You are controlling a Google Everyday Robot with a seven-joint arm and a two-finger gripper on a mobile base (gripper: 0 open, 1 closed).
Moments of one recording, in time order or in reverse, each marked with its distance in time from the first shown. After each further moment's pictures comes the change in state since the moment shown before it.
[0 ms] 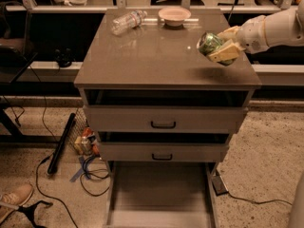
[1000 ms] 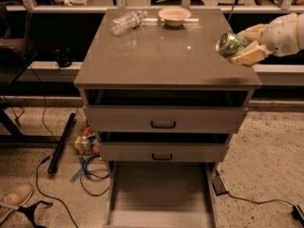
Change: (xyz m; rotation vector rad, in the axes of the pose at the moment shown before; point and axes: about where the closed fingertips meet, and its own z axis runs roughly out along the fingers) arm 0.004 0.020 -0.067 0.038 0.004 -0.125
